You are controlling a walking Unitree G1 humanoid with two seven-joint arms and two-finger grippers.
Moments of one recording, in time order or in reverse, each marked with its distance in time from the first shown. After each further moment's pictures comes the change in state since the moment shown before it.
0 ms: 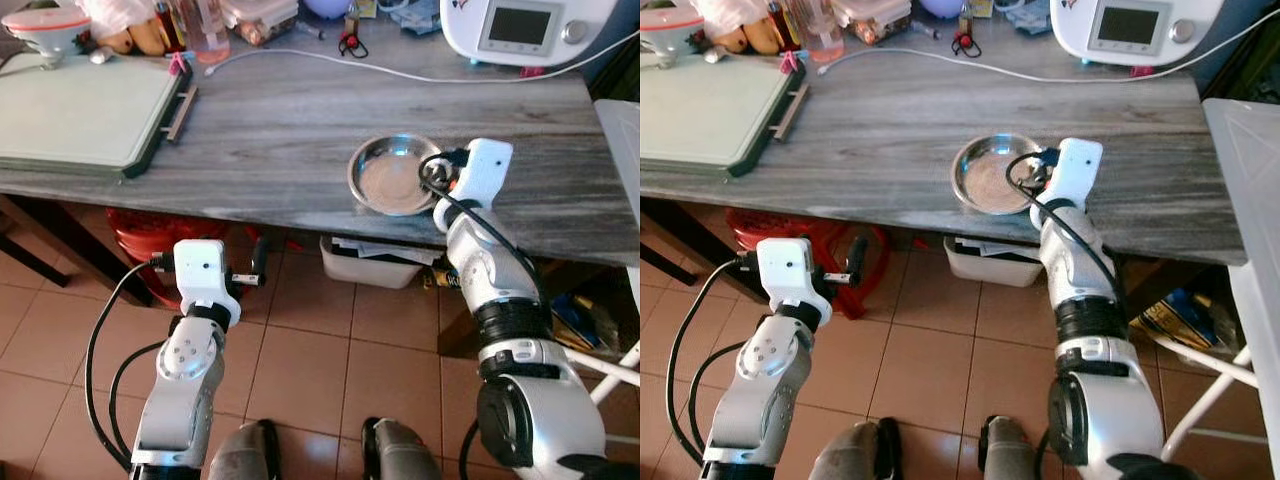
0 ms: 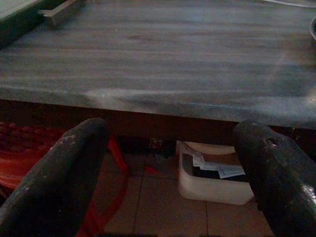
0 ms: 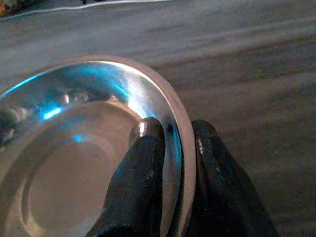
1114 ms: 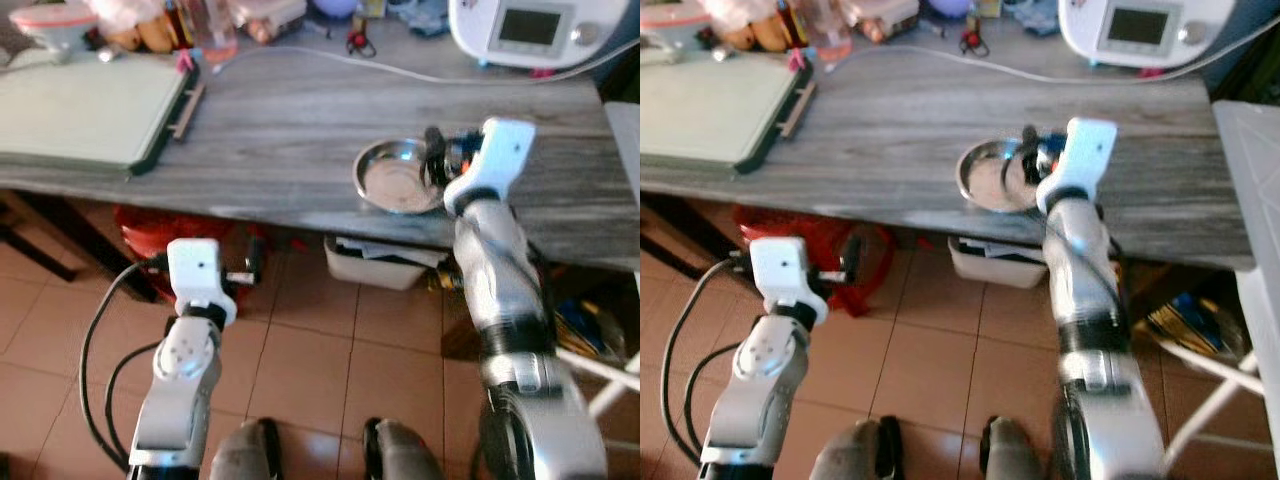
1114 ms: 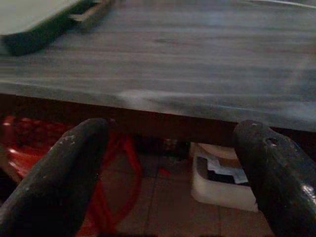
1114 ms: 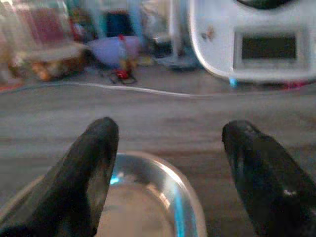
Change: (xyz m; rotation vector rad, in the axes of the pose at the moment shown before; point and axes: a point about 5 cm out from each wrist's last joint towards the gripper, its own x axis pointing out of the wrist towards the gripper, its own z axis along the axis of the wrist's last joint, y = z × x) left arm -0.001 0.007 0.003 0.014 -0.013 0.044; right arm -0.033 0.005 0.022 -0.149 -0.343 0.052
